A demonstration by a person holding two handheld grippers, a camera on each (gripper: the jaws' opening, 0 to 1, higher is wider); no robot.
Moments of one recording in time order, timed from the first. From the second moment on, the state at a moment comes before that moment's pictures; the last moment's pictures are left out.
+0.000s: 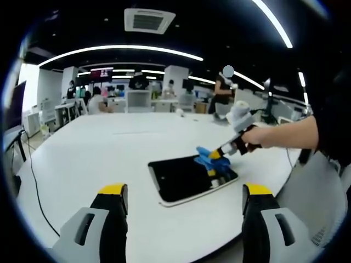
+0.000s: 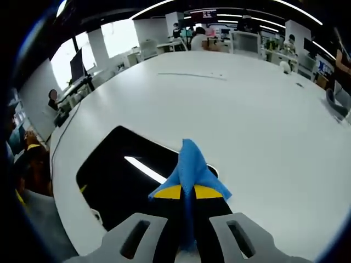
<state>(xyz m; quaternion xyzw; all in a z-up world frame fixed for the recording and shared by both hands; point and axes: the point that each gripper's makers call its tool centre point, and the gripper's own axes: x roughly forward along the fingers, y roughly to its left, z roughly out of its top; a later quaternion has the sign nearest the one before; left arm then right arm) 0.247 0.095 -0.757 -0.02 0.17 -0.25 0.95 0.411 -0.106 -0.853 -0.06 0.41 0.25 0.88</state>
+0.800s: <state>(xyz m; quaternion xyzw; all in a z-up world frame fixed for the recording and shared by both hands) 0.247 0.098 -0.760 -0.02 0.18 -0.24 0.95 0.440 -0.106 -0.851 -0.05 0.36 0.23 0.90</state>
